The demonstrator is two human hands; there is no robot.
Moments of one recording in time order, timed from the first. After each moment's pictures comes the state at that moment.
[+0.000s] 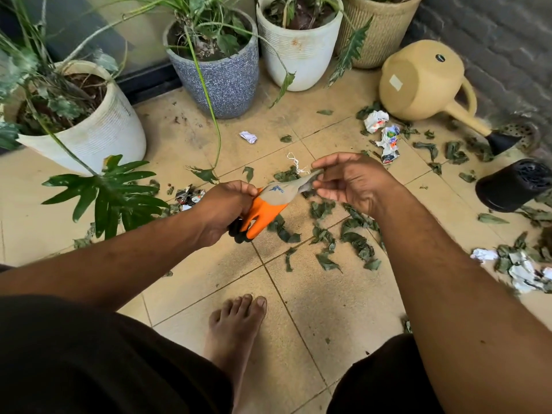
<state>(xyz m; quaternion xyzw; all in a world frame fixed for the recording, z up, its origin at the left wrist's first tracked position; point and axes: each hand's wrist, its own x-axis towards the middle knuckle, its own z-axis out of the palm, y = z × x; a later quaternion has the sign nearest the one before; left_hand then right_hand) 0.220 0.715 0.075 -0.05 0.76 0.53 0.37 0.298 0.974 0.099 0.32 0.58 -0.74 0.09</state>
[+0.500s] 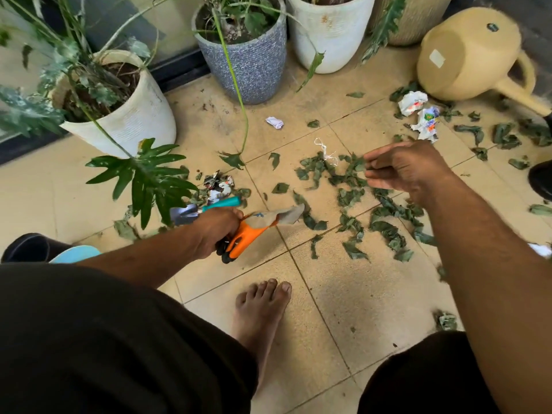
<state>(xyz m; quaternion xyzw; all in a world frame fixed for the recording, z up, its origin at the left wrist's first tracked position) 0.264 0.615 -0.038 -0.13 0.81 0.45 0.36 0.306 1.003 0.071 0.40 0.64 -0.65 0.03</state>
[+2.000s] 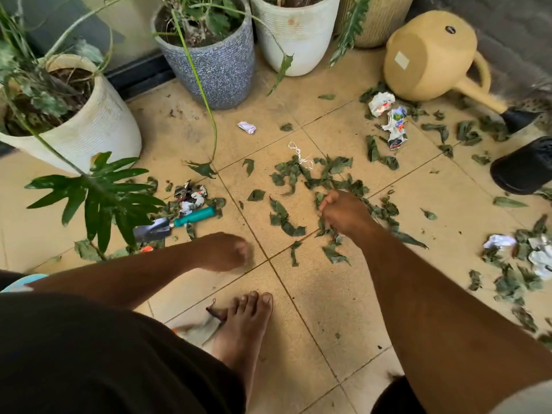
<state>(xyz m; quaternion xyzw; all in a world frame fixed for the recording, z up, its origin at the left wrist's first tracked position) 0.337 0.635 -0.108 0.25 0.89 0.20 0.33 0.327 0.945 -0.002 0.37 0.78 -0.48 0.14</state>
